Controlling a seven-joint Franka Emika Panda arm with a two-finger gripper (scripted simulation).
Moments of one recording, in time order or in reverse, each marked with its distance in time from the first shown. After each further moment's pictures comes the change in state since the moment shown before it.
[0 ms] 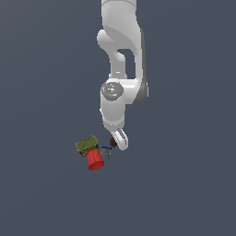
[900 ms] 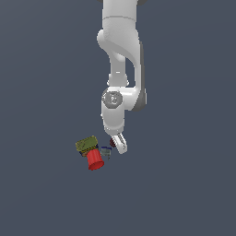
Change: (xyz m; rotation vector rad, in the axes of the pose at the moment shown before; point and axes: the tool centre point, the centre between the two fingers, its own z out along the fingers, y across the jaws) arm 0.000 0.002 0.038 0.001 0.003 0.032
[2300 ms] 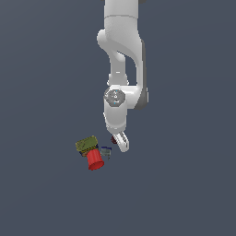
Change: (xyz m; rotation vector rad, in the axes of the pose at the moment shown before) arm -0.011 0.002 -0.002 0.000 0.000 0.001
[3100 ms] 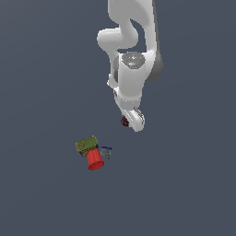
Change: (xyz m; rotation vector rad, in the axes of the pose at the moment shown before) arm -0.063 0.012 -0.110 0.000 0.001 0.000
